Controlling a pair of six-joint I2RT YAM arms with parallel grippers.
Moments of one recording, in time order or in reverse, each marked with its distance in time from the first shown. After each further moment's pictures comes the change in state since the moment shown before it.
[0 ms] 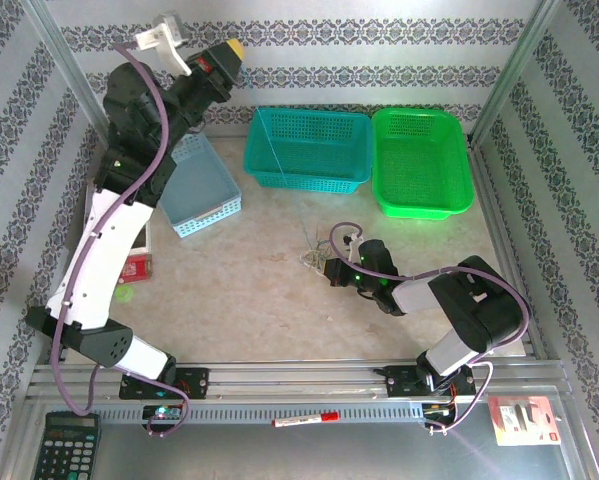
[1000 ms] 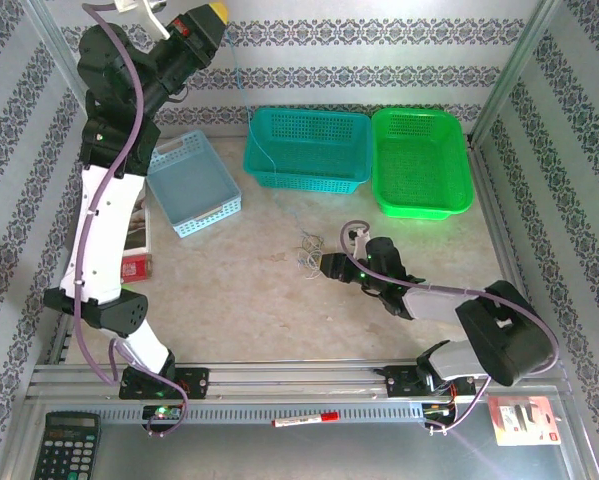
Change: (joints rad) left arm 0.101 0.182 0.346 -0.107 0.171 -0.092; right arm -0.001 -0.215 -0.003 -0.138 0.018 -0.006
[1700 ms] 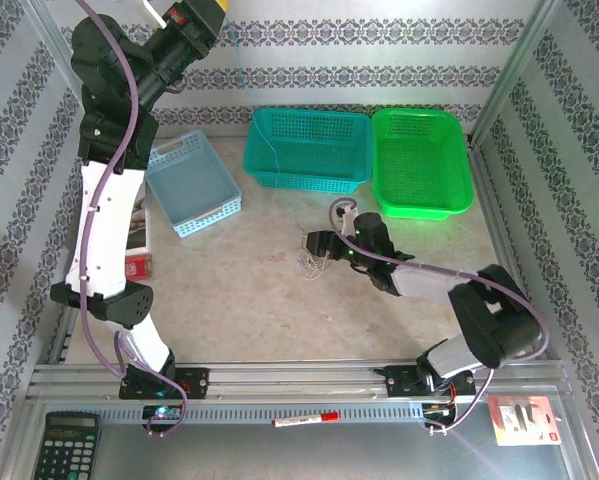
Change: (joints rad) left arm -0.001 0.063 0.138 -0.006 0.034 -0.027; right arm 0.008 0.142 0.241 -0.088 0.008 -0.058
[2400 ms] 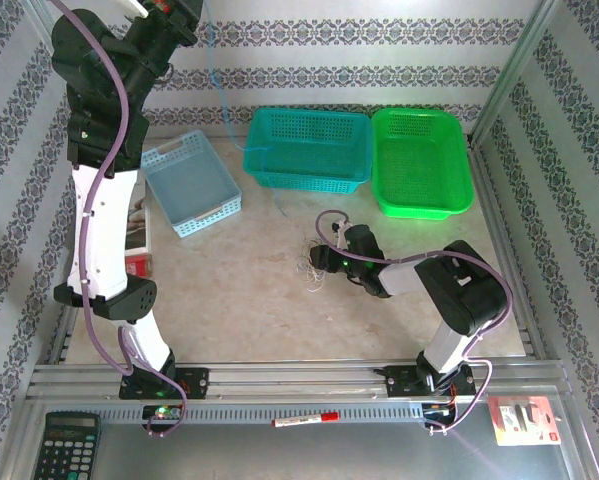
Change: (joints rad) left arm 0.000 0.039 0.165 -0.074 -0.187 0.183; right arm 0.008 0.192 -0.048 0.116 0.029 0.018
